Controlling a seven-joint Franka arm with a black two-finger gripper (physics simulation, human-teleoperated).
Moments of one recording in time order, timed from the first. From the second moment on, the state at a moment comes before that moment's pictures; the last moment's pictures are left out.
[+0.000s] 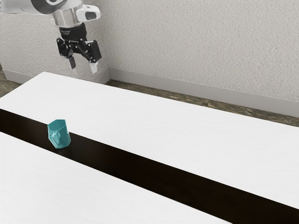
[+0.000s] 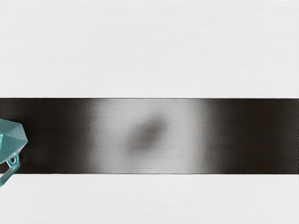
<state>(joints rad) -0.02 0.08 0.05 -1.42 -0.01 1.51 0.03</state>
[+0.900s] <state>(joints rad) 0.20 -0.31 -0.07 -2.20 0.01 1.83 -0.13</state>
